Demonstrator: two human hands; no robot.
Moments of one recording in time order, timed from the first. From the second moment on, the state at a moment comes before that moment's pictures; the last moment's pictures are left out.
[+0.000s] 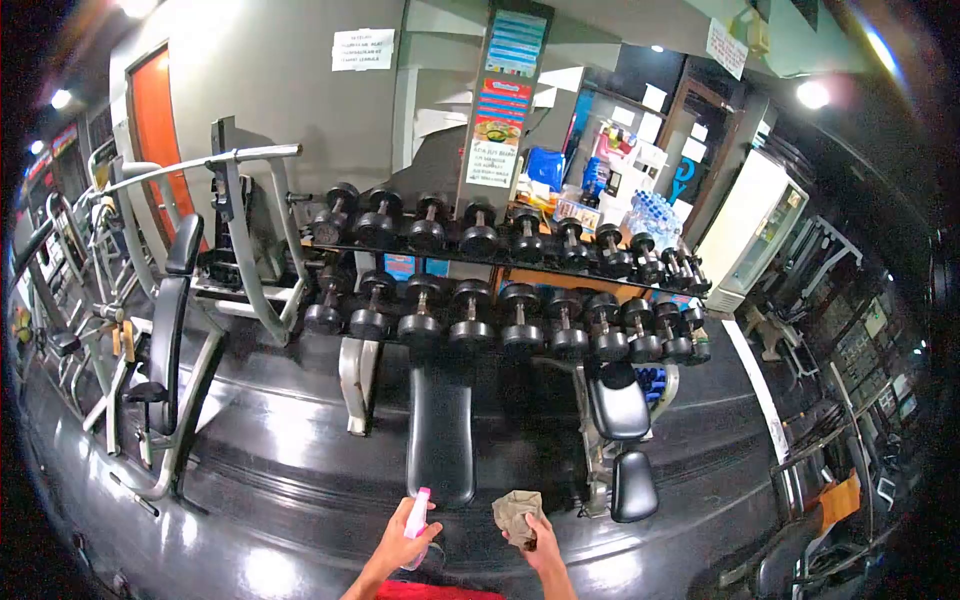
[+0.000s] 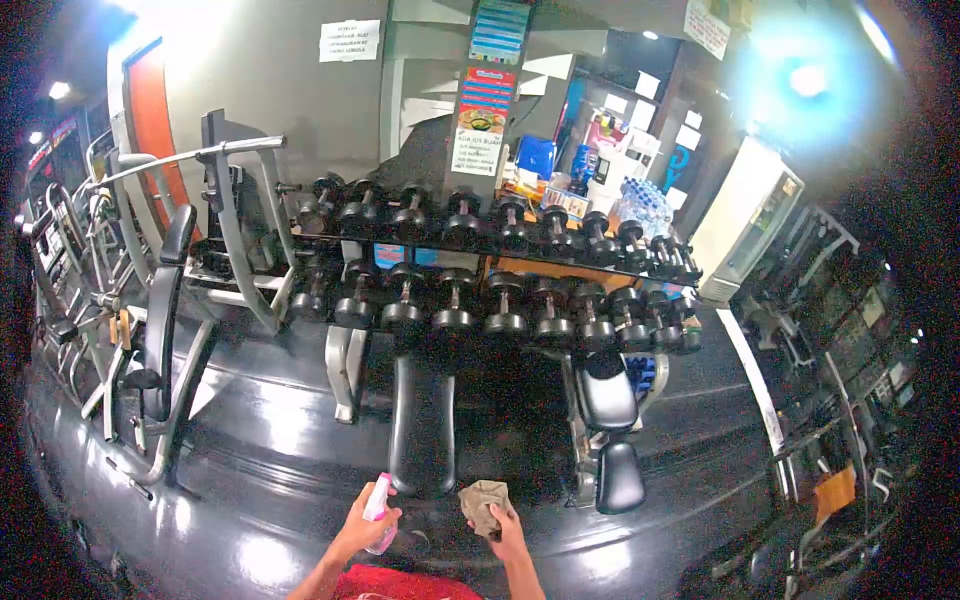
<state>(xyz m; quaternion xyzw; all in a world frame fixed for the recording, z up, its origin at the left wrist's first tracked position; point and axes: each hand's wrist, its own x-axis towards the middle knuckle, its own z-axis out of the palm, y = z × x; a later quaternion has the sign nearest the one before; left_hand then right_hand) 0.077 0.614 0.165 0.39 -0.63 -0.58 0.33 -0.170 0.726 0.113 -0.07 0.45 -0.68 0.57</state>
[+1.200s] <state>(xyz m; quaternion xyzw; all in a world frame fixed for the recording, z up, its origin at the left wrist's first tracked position) -0.271 0.491 0.185 0.34 -0.62 -0.65 0.27 -0.472 0.545 0.143 -0.28 0.52 -0.60 0.55</state>
